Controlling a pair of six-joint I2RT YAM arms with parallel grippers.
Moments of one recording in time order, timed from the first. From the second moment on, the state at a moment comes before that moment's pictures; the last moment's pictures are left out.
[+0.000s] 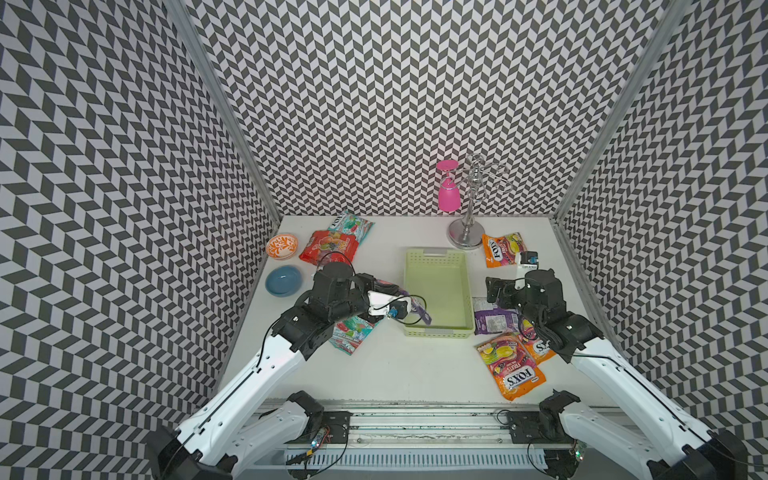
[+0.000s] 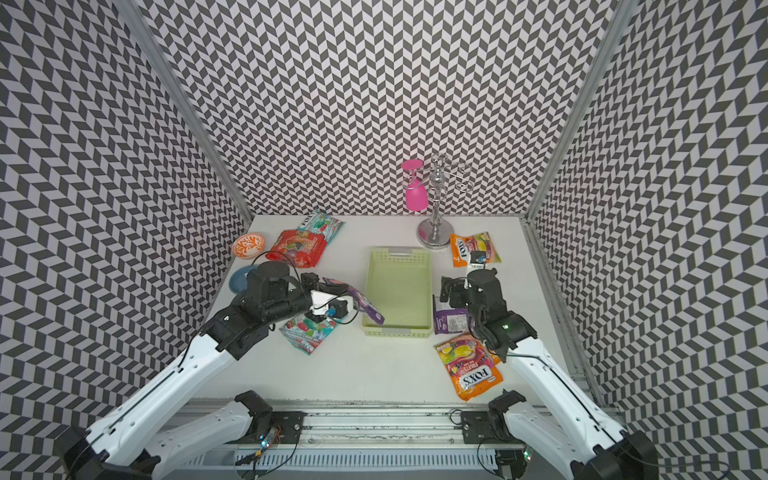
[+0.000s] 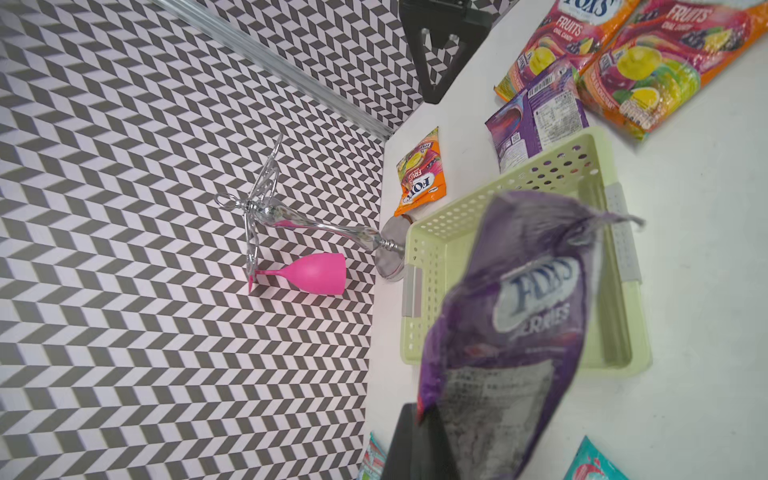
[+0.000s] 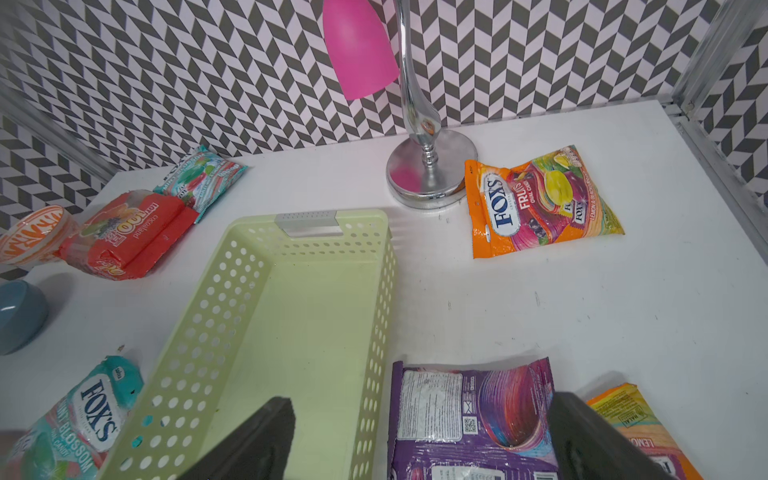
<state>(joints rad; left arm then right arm) -0.61 1.00 0.96 -0.40 0.30 1.14 0.38 0.94 0.72 -0.32 0.20 0.33</state>
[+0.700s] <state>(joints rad) -0.76 1.63 1.41 -0.45 -0.02 0.63 0.33 0.88 0.77 -0.45 0.20 0.31</state>
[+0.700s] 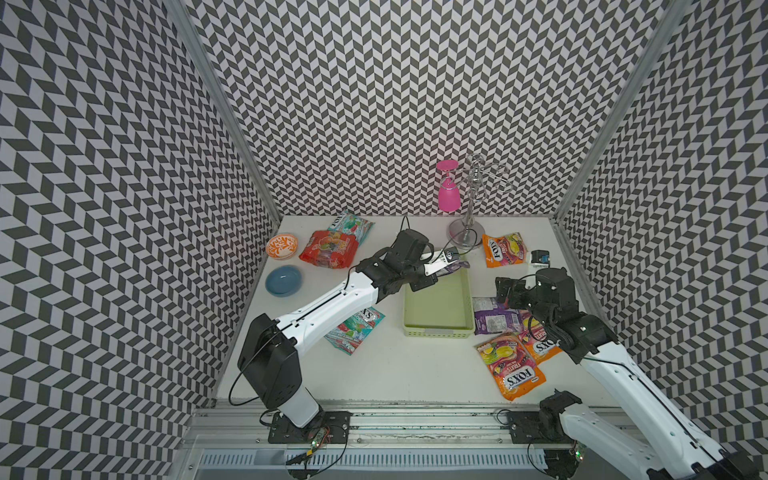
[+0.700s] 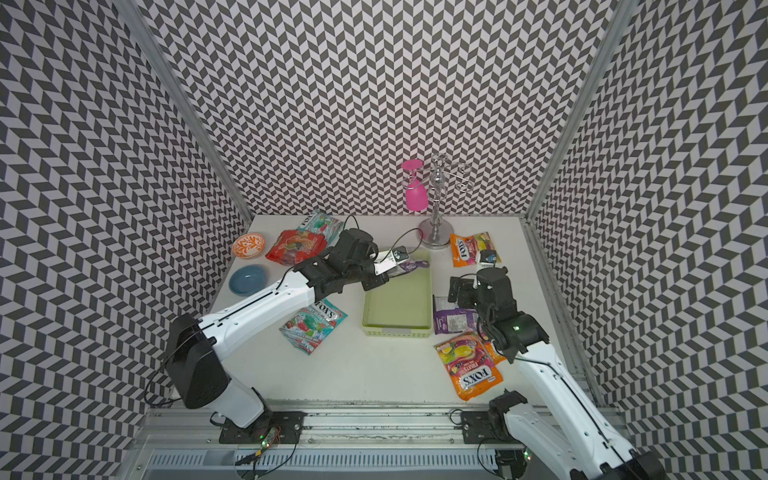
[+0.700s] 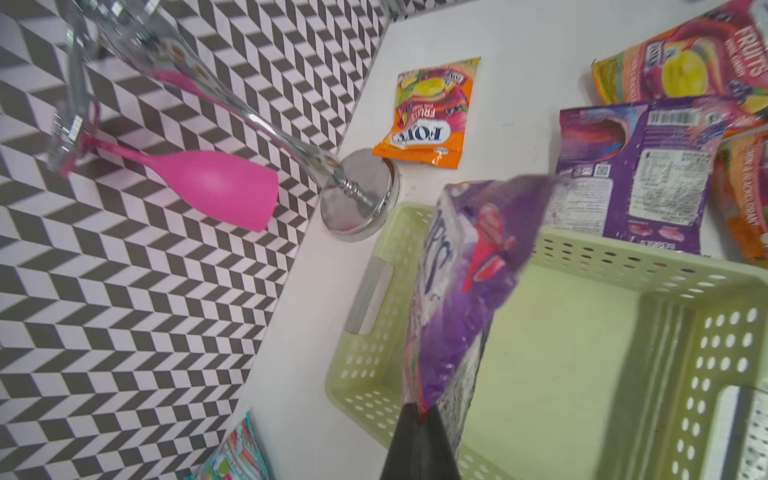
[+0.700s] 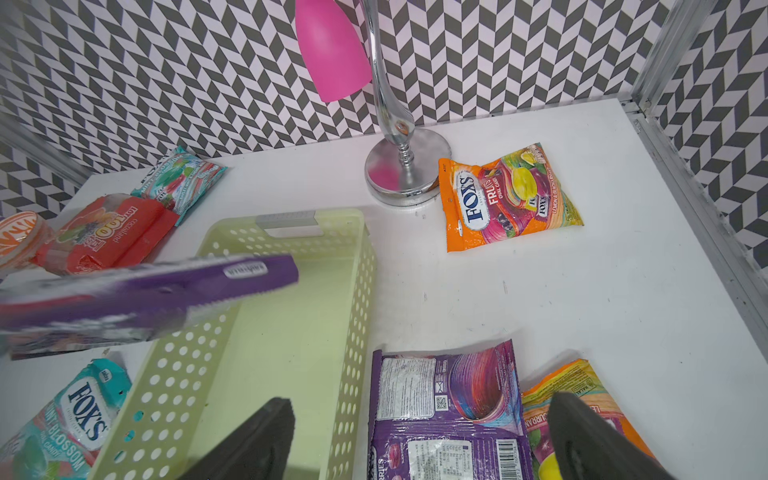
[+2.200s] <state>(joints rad) -0.62 1.44 1.28 -0.52 0.00 0.41 0.48 1.14 0.95 -0.54 0.03 0.17</state>
